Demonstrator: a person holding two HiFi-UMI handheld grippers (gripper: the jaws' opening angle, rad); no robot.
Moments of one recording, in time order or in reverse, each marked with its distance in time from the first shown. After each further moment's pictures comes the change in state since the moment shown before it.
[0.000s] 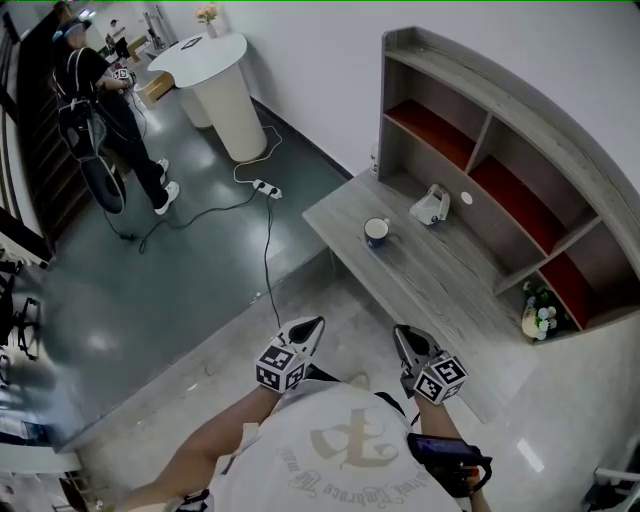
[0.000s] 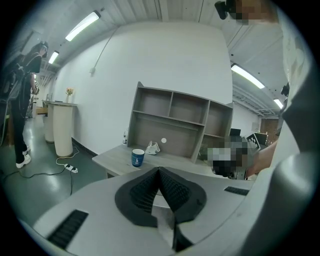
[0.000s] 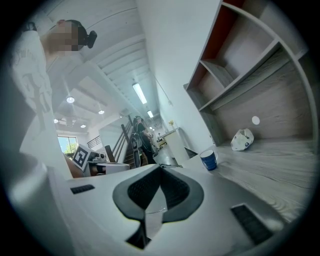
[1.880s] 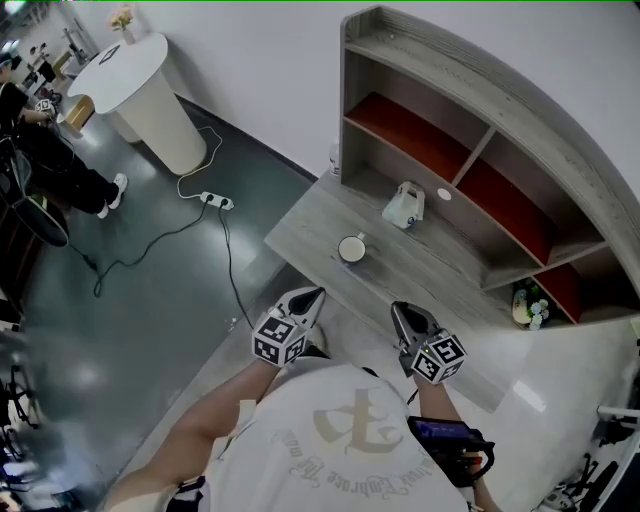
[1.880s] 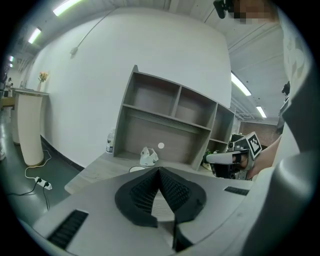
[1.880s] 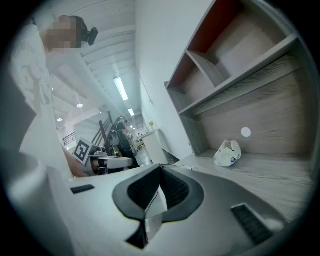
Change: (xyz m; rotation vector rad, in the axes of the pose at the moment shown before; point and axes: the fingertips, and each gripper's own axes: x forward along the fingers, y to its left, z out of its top) left arm 0.159 0.100 0.085 0.036 0.036 -0.257; right arm 0.106 -0.102 0.062 -0.005 0.003 -0.250
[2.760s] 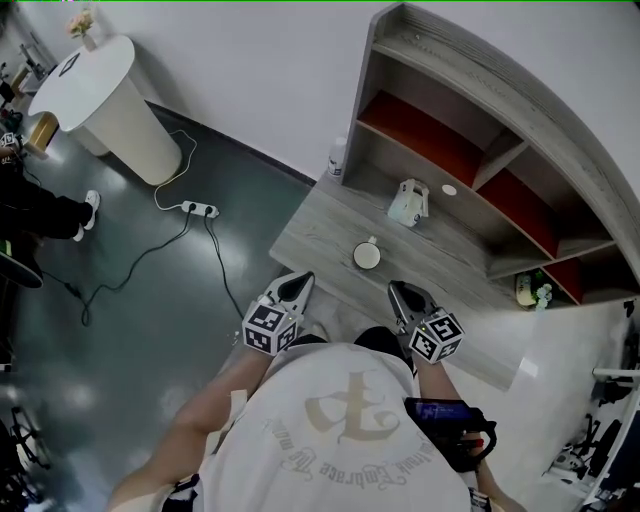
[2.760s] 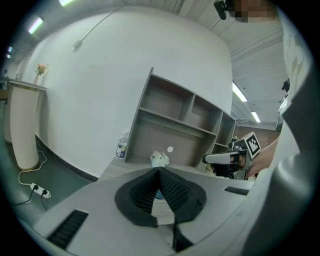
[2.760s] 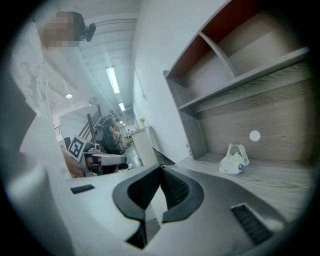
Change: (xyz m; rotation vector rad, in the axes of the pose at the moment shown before) left arm -0.004 0.127 0.024 -0.011 -0.015 -0.081; right arm 0.112 0.009 0.015 -0.031 0.026 -0.146
